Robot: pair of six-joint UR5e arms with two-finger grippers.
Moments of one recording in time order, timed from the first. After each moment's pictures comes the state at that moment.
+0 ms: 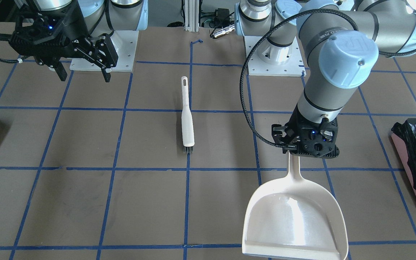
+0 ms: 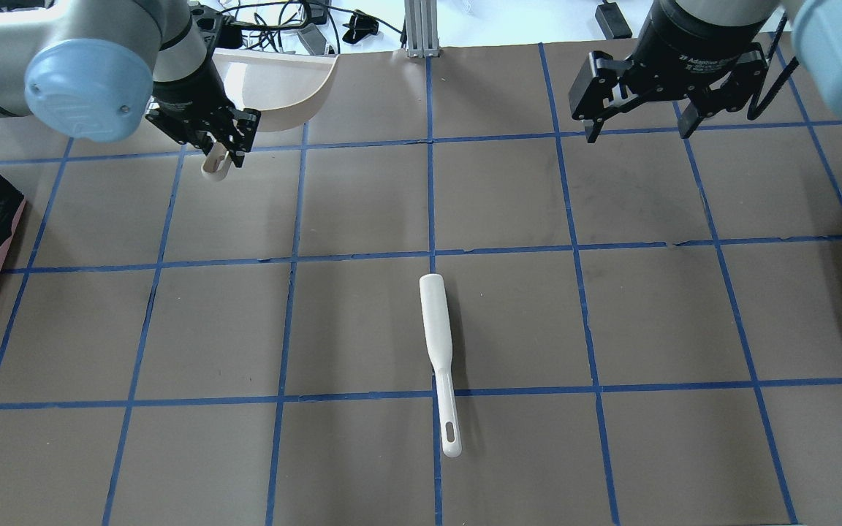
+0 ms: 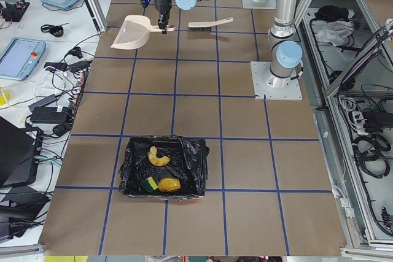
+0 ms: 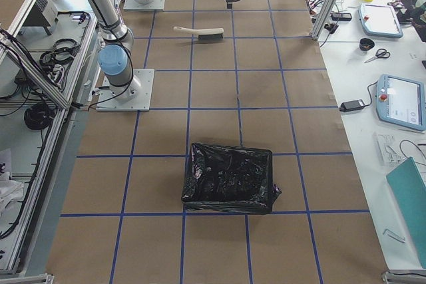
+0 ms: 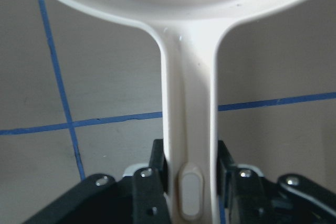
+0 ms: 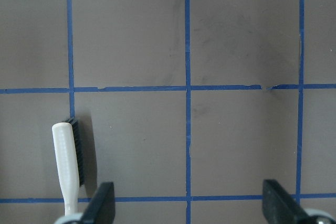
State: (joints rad) left arm -1.59 -1.82 -1.52 -1.35 1.62 0.12; right arm 1.63 -1.60 1.50 -1.57 -1.58 0.06
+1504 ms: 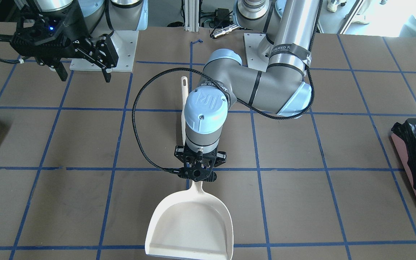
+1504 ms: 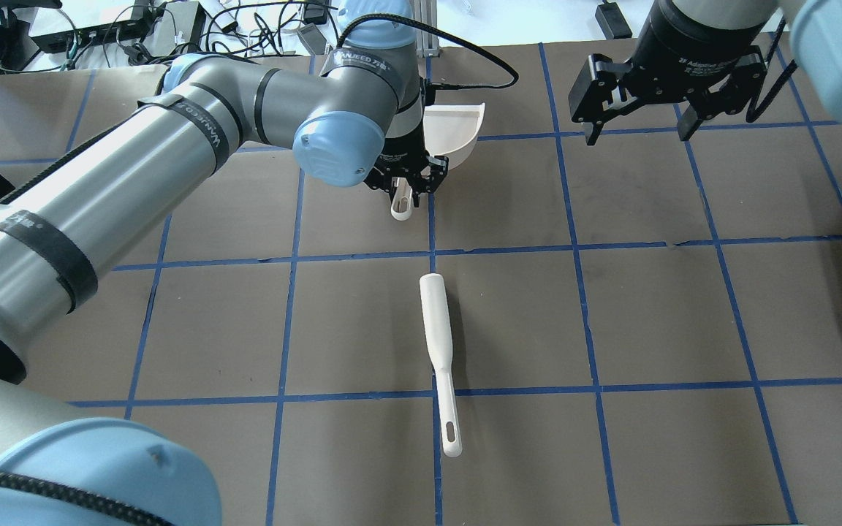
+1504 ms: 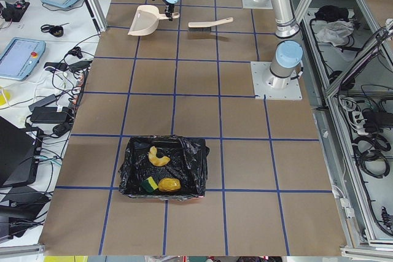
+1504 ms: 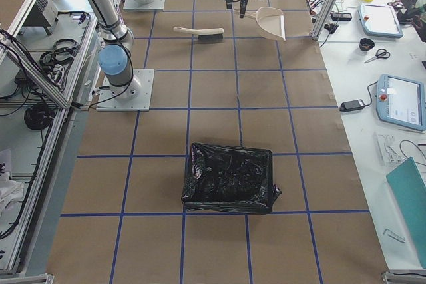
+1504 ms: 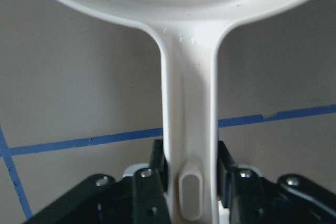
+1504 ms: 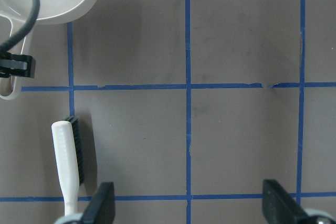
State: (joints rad) left arm -1.90 -2.10 -1.42 -1.23 1.55 -0.20; right arm 1.63 -1.61 1.51 -1.57 -1.58 0.06
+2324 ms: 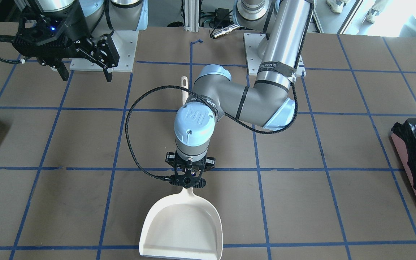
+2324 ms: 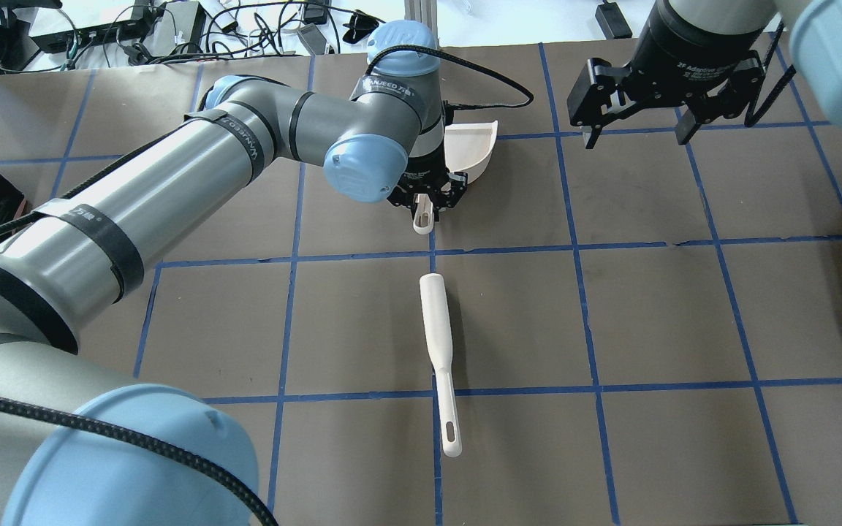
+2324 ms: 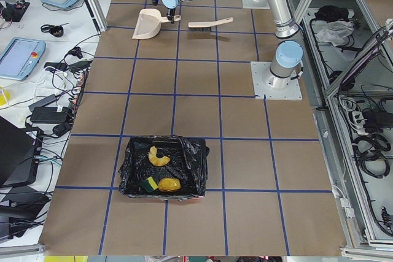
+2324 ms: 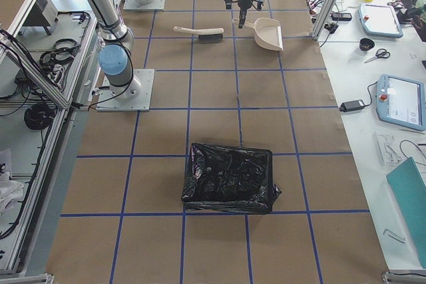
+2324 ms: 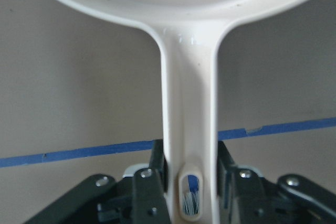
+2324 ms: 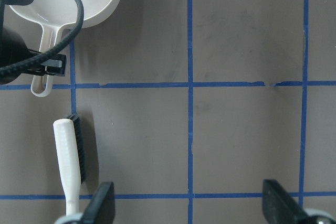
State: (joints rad) left arm -1.92 -2.16 -1.42 -1.19 1.52 -0.24; right arm 1.63 -1.61 1.52 -1.57 -1.57 0.06
